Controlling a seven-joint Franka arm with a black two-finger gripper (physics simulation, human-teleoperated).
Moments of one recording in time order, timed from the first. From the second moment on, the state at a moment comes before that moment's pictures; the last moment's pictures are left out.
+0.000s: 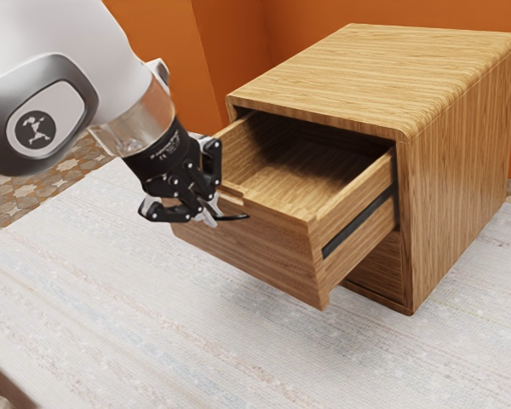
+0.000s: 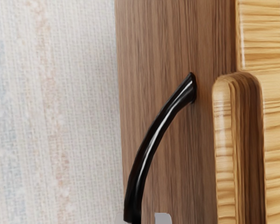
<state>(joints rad) -0.10 -0.32 -0.01 -1.84 0.00 1.86 -1.56</state>
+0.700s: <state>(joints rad) -0.11 -0.42 0.00 -1.95 0.00 1.88 -1.56</state>
